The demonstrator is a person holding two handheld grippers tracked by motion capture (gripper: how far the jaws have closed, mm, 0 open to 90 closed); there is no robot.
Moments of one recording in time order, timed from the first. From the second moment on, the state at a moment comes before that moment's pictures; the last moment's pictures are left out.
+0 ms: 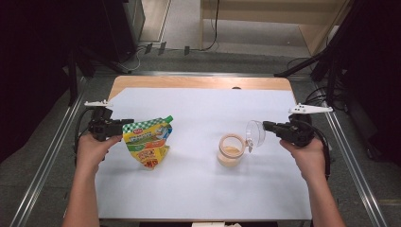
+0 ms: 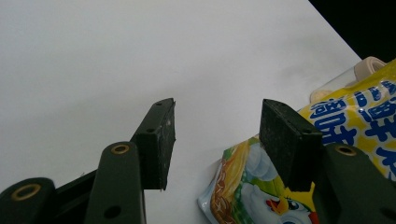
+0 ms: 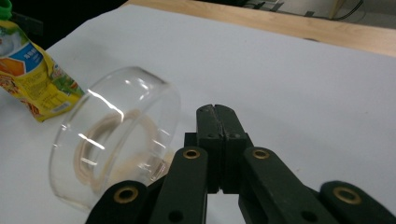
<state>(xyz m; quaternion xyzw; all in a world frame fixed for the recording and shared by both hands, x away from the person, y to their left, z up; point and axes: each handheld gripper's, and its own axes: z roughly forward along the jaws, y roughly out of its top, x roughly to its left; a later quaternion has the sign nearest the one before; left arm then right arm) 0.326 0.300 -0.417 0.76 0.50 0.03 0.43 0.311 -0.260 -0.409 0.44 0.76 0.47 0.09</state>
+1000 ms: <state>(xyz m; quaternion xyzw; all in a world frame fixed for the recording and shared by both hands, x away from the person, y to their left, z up) 0.326 0.301 -0.420 0.75 0.50 0.03 0.42 0.309 -0.226 -0.422 0.40 0.79 0.47 0.06</state>
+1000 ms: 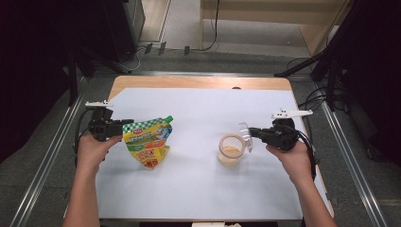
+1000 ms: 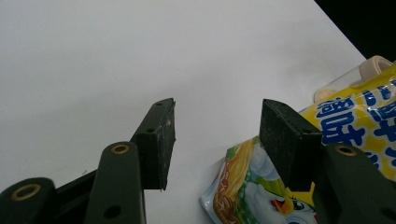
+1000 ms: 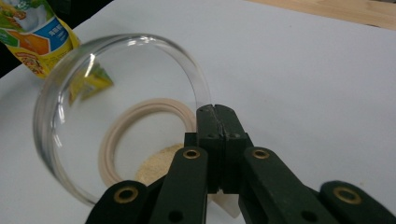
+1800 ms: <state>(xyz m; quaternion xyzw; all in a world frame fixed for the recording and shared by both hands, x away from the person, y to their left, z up) 0.327 0.301 -0.421 0.75 0.50 0.03 0.43 0.313 -0.239 -0.426 0.39 0.78 0.48 0.08</state>
